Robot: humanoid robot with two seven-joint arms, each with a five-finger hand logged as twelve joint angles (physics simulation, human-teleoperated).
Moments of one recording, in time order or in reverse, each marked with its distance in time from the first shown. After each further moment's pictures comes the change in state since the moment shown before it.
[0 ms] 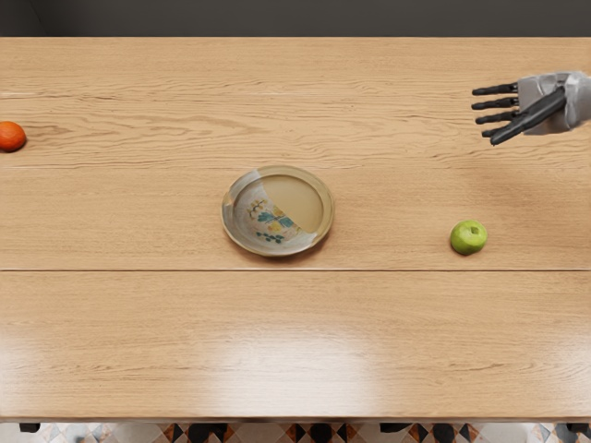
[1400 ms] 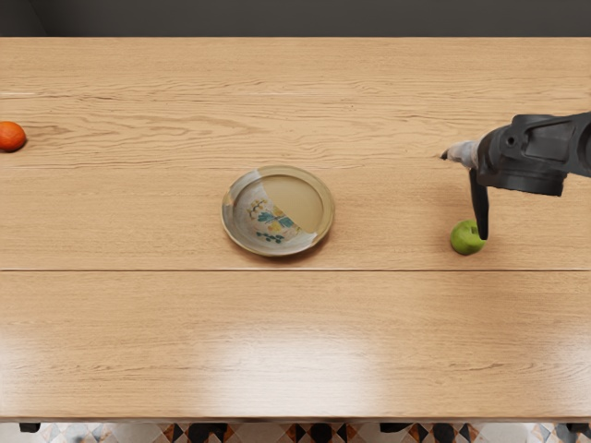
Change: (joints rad) left arm 0.008 0.000 0.000 0.000 0.000 0.000 0.000; right arm 0.365 0.201 -0.762 0.707 -0.688 -0.647 0.000
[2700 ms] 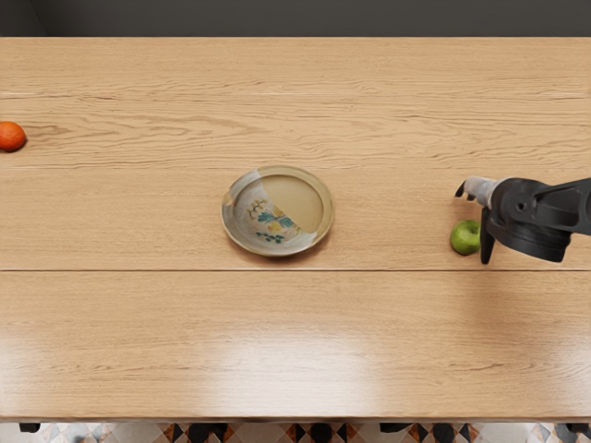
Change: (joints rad) left arm -0.002 0.000 -0.002 -0.005 0.000 0.000 0.000; right arm -0.134 -0.058 -0.007 0.106 -0.058 -0.255 0.000
